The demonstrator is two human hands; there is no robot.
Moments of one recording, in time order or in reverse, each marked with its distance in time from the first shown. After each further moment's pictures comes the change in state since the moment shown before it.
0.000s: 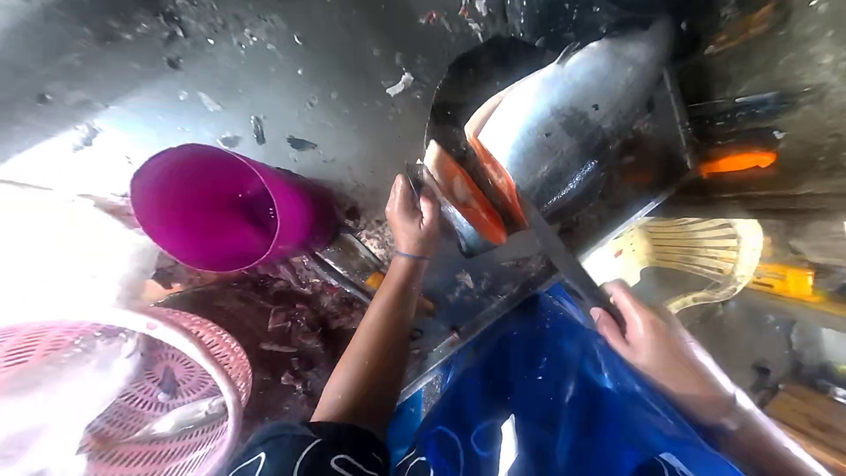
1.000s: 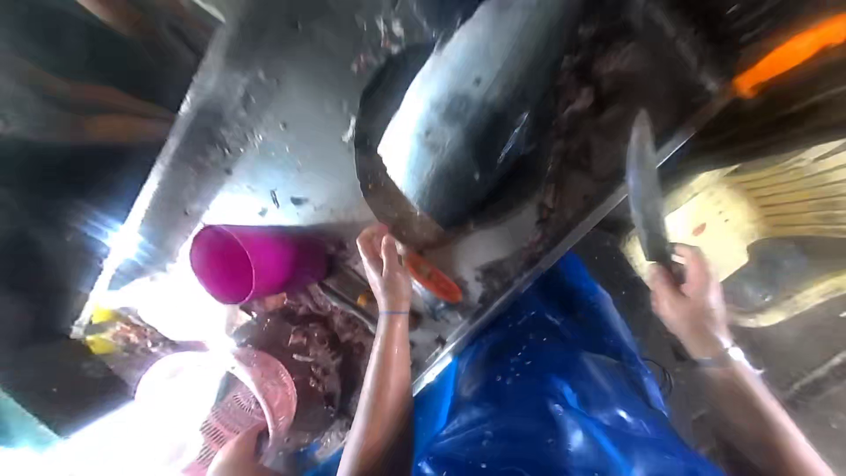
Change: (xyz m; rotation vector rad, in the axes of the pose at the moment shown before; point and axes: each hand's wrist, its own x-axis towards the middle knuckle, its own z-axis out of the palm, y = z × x) left_hand -0.076 0.084 0.037 0.019 -0.118 -0.338; right_hand 0.017 0.263 0.103 0.749 0.308 0.242
